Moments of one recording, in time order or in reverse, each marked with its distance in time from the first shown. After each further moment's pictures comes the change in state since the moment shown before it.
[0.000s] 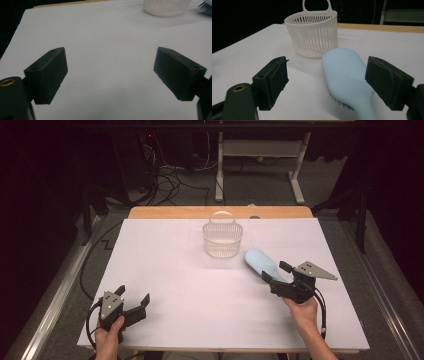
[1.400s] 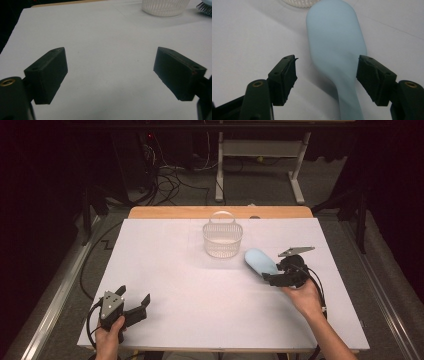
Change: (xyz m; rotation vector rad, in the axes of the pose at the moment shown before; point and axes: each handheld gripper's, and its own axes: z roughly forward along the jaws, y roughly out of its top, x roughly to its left) left arm -0.001 0.000 0.000 0.003 -0.010 0.000; right arm -0.011 0.034 0.031 0.521 -0.052 -0.105
